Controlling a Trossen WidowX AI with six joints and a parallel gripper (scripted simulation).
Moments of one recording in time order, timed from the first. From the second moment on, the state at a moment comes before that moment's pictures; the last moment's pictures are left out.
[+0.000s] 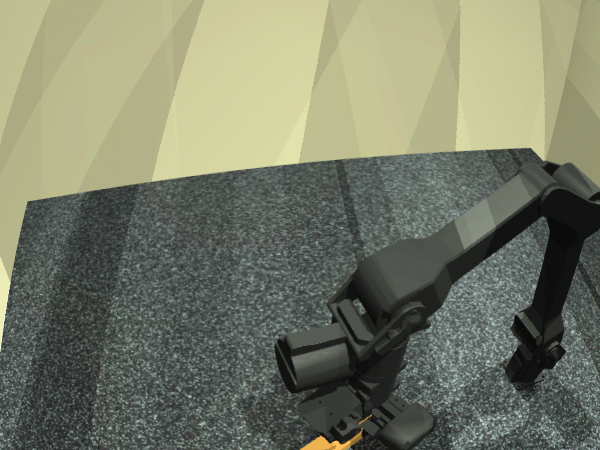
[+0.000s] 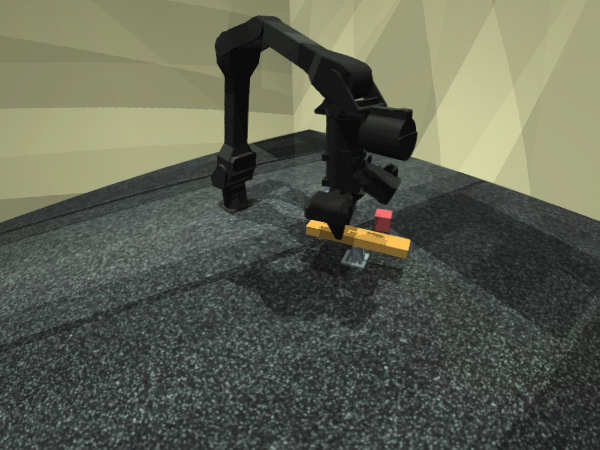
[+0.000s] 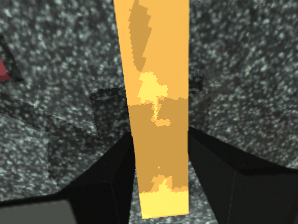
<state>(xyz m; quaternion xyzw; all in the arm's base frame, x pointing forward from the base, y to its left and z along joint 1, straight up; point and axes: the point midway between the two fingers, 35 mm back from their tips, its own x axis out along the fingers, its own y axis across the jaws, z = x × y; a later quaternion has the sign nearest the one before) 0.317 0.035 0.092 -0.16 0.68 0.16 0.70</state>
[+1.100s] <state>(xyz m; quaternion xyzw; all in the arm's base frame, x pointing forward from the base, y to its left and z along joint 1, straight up) 0.317 0.035 0.090 -0.16 0.68 0.16 0.70</state>
